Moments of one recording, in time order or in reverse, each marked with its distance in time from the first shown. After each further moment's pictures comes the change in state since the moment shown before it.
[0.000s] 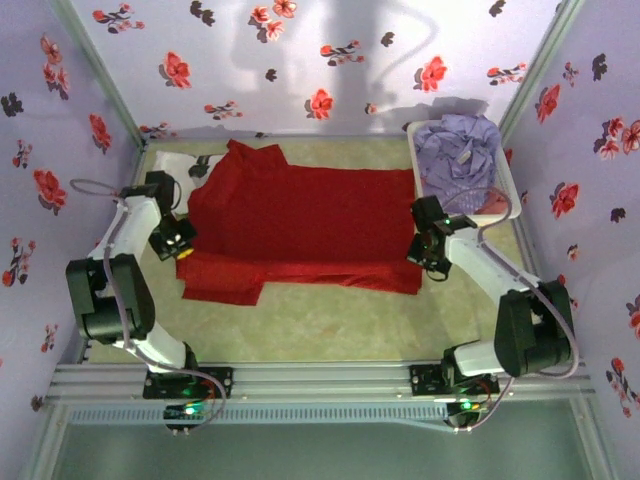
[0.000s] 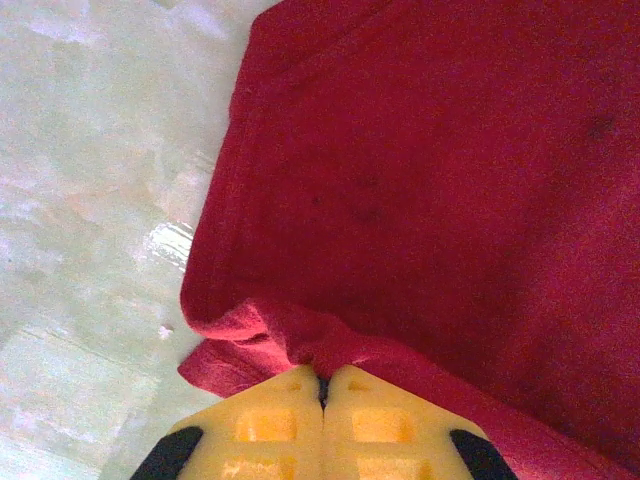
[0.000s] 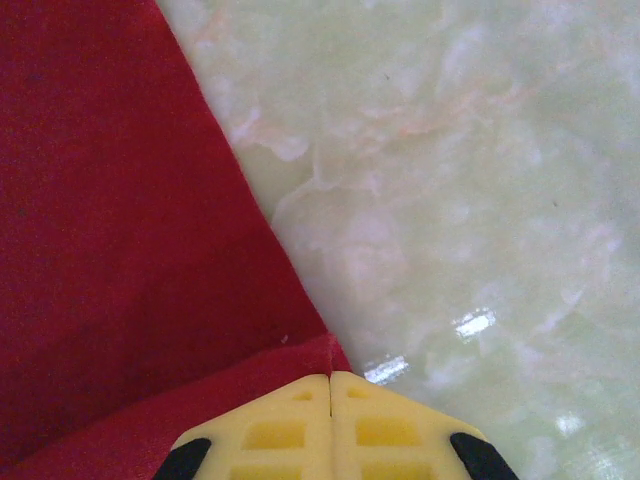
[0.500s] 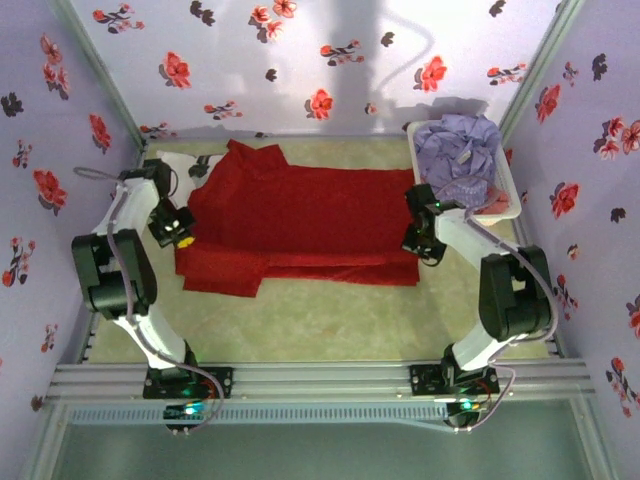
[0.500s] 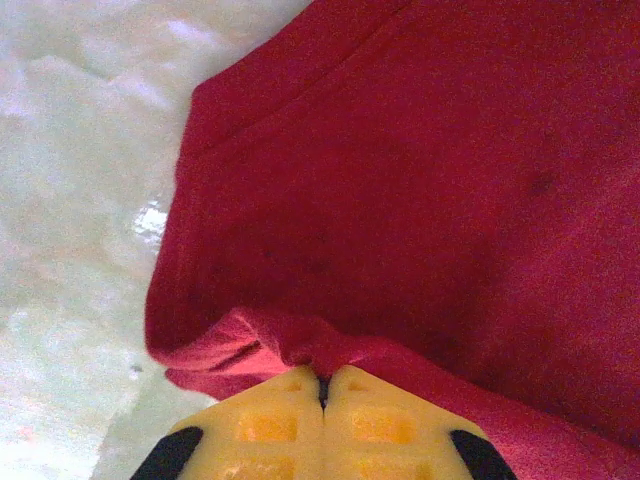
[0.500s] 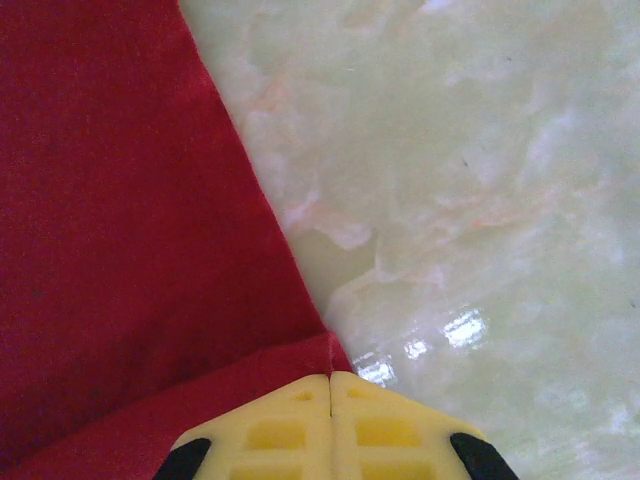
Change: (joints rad) left arm 0.031 0.191 0.190 -0.064 0.071 0.046; right arm -0.028 0.210 0.122 0.046 -0.017 -0.071
